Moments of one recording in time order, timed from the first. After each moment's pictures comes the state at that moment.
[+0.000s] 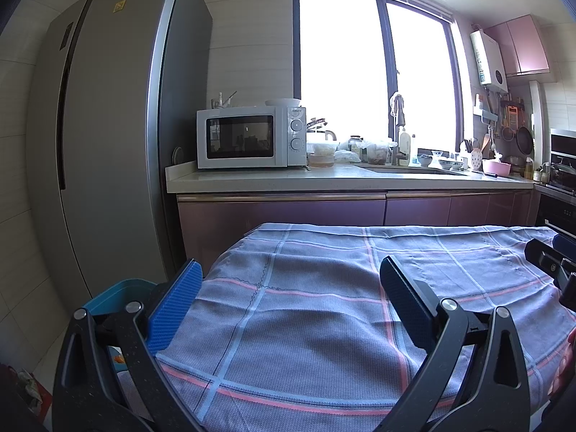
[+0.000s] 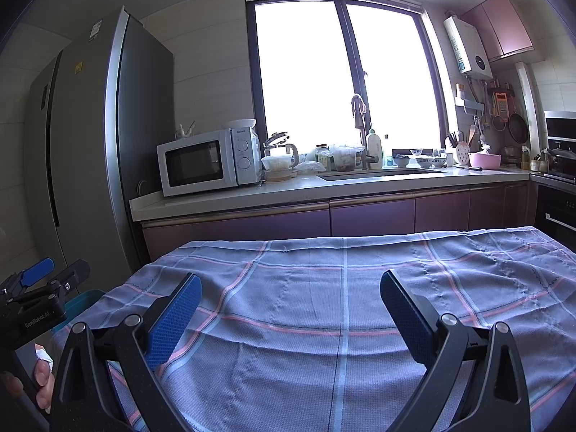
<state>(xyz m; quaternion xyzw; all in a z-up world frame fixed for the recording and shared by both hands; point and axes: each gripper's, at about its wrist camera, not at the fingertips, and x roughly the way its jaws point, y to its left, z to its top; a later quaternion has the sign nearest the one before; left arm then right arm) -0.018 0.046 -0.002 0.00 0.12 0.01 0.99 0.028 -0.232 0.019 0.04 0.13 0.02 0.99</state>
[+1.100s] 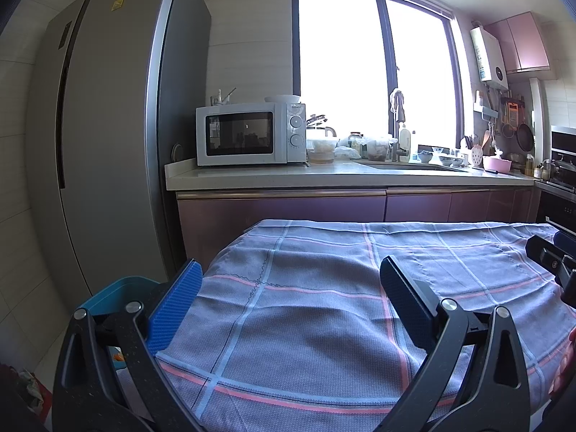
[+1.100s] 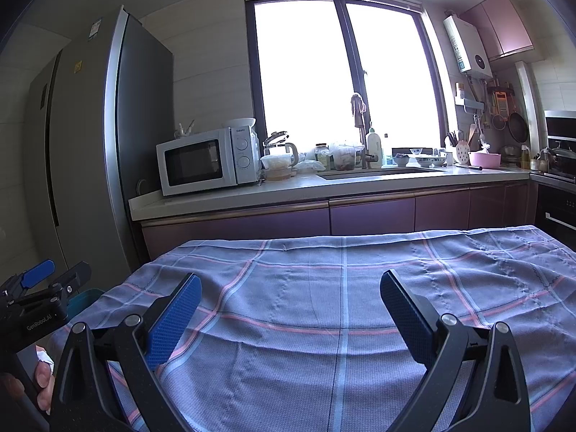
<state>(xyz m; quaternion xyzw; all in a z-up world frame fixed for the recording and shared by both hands) -0.017 0.046 -0.008 0.01 0.12 0.01 0.99 0.028 -0.232 0.016 0.04 0.13 0.02 0.99</state>
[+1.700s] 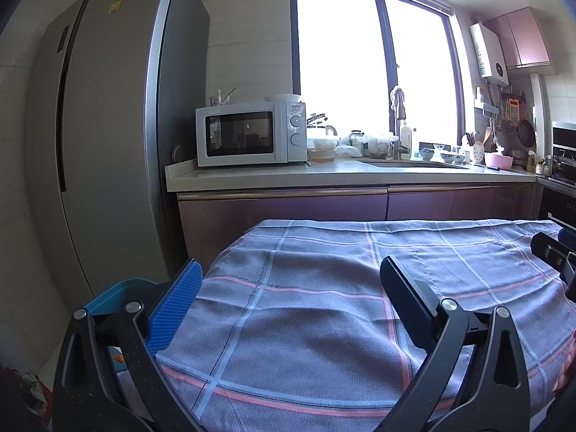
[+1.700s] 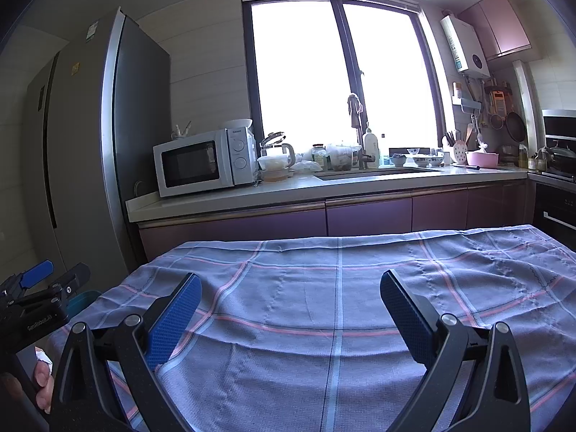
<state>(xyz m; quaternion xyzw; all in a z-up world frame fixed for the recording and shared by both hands) -0.014 0.040 -0.010 0.01 0.13 0.01 0.99 0.029 -0.236 0.015 0.05 0.13 0.01 0.99</state>
